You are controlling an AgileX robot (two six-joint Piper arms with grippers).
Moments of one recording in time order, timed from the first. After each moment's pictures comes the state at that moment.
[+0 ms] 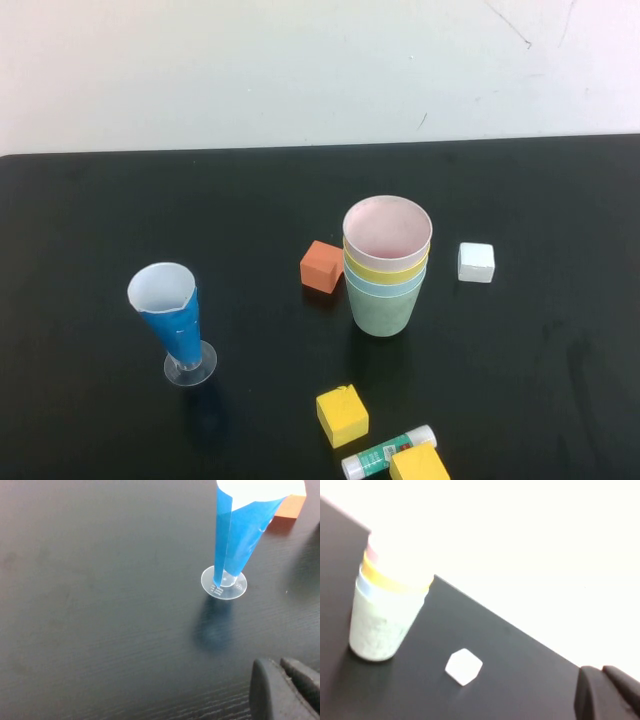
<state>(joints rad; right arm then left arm) 0.40 0.36 -0.18 0.66 -0.04 -1.07 -0.50 0.21 -0.41 0.26 0.79 -0.38</state>
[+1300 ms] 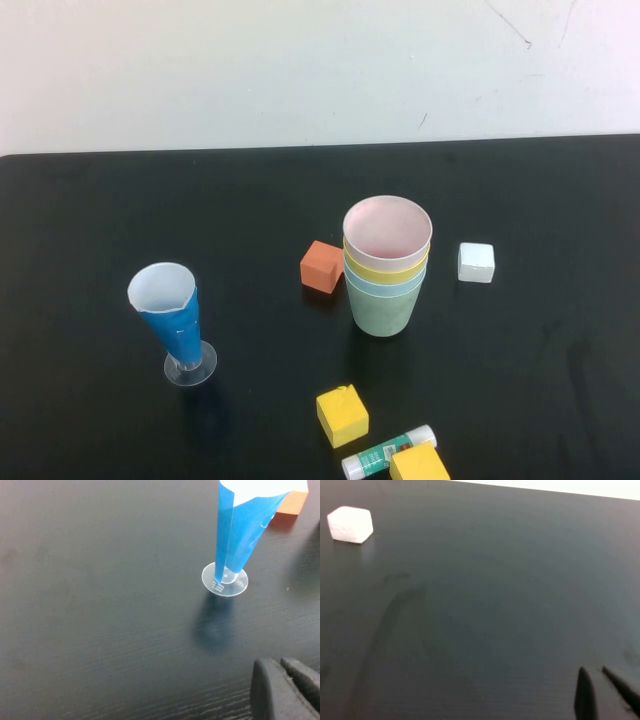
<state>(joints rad) 0.00 -0.01 0.03 -0.08 0.40 -0.03 -0.50 0.21 -0.41 0.25 0.80 -0.38</state>
